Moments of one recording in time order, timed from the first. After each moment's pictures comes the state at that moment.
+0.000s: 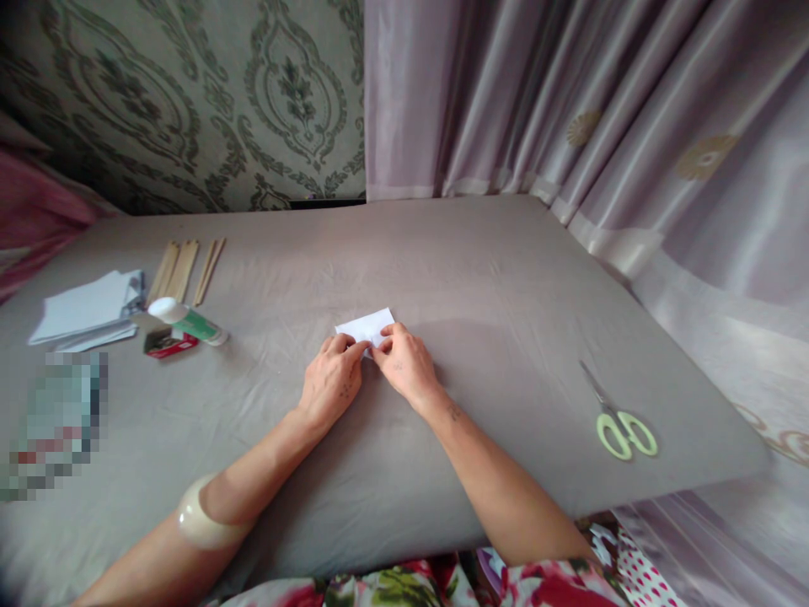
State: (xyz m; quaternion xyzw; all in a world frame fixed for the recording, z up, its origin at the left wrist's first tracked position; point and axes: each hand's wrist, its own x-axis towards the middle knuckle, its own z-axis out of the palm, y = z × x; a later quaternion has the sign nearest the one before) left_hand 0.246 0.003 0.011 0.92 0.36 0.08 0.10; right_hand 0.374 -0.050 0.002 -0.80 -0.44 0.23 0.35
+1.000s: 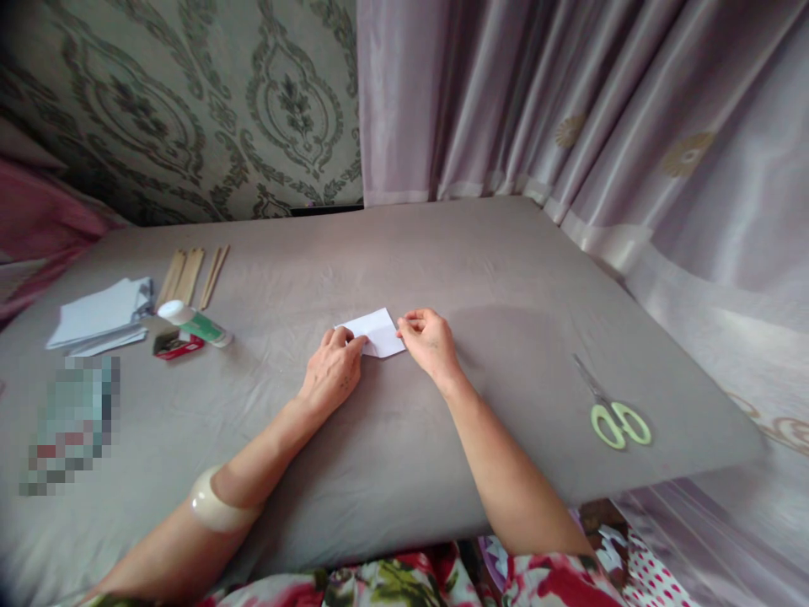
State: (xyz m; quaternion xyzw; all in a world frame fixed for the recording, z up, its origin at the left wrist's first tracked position) left_hand 0.248 0.012 0.006 0.94 0.33 0.07 0.05; right_hand 0.409 -0.053 -0.006 -0.76 -0.30 0.24 0.52
